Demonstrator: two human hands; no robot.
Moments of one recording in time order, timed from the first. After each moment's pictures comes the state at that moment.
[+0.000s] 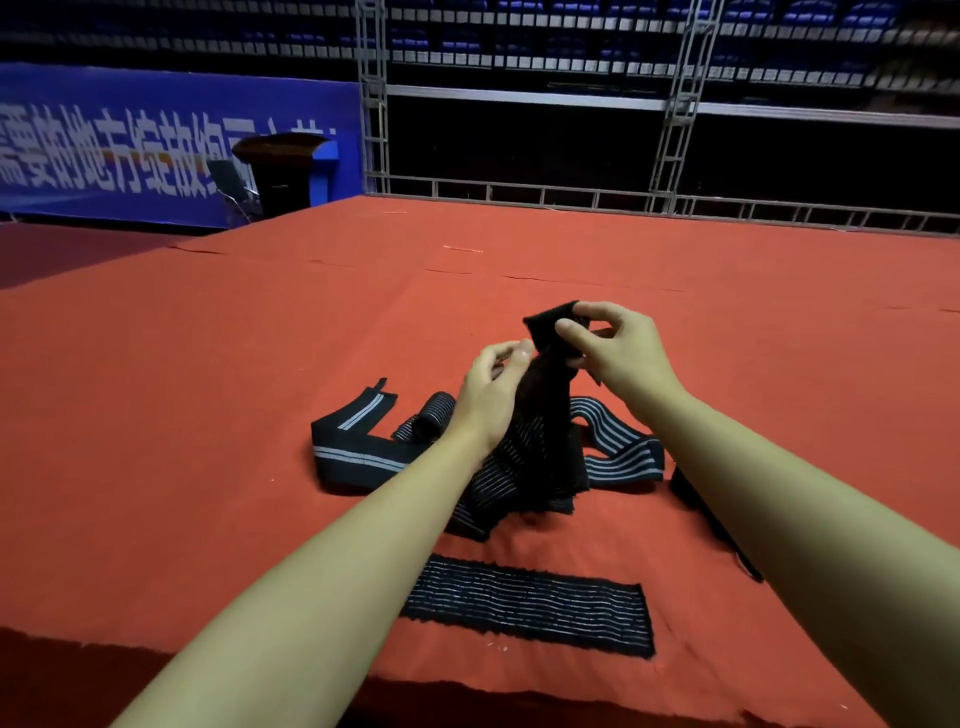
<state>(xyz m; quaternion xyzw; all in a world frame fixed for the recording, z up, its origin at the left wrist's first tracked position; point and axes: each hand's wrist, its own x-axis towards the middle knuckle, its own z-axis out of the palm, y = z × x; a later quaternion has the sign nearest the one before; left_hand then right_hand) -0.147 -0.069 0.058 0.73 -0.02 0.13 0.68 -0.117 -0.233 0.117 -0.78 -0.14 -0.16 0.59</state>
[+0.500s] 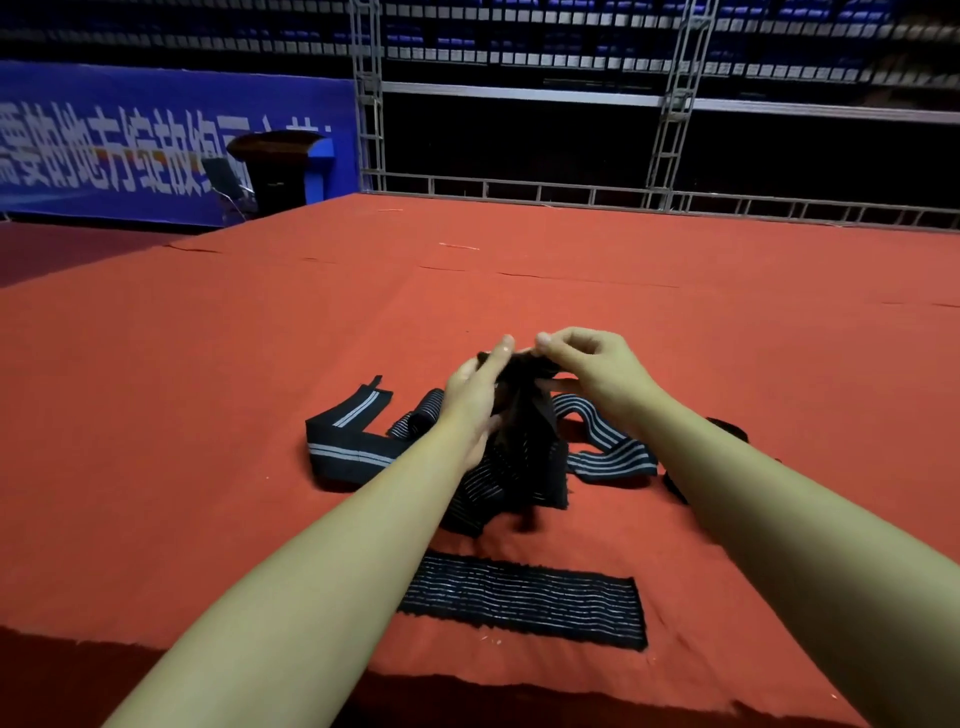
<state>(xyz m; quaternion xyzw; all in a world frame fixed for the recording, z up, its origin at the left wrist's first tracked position) -0.144 -0.070 0.055 0.60 0.04 0.04 0.80 -0.127 -0.231 0.101 -0.72 -0.20 0.02 0.66</state>
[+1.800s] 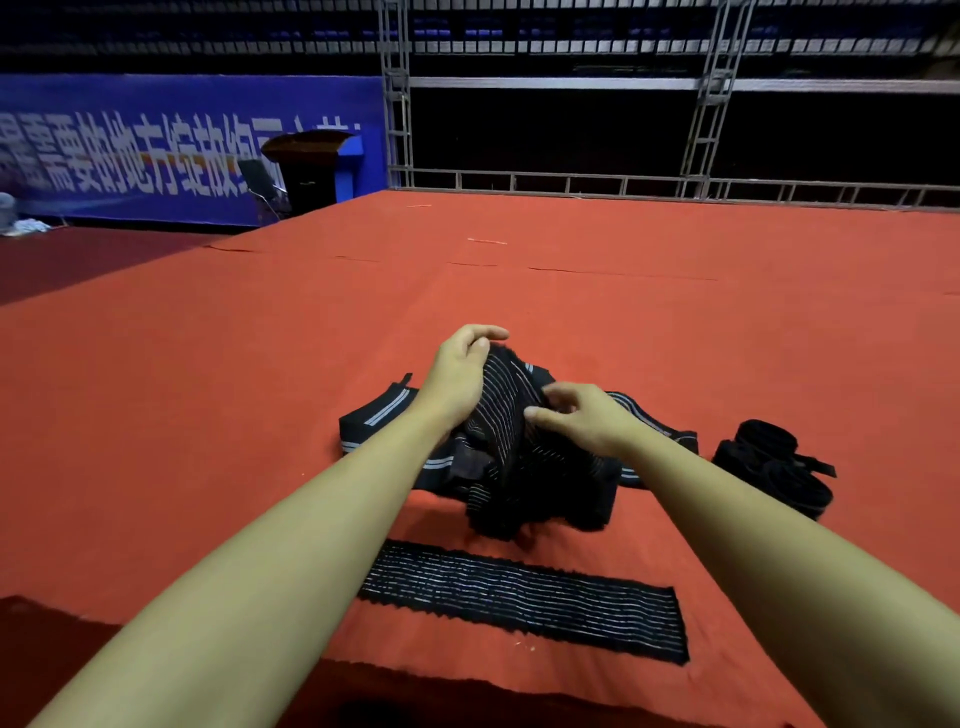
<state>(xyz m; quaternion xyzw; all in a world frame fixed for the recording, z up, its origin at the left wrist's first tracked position) -0.132 -0.010 0.068 0.79 -0.02 0.18 0.59 -0.090 -0.207 0.035 -0.91 -0.22 0.01 0.35</state>
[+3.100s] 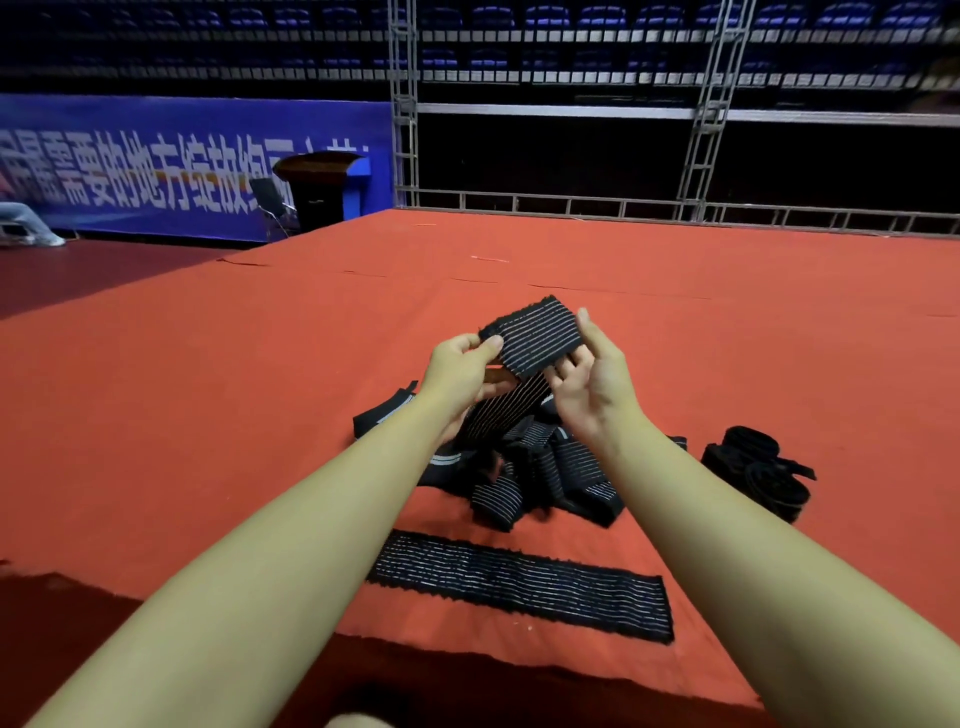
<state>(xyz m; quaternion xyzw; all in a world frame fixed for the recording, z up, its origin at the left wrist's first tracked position) -0.171 -0.018 0.091 0.63 0.00 0.11 0.77 -0.157 -0.170 0.102 -0.39 -0.05 0.06 0.92</state>
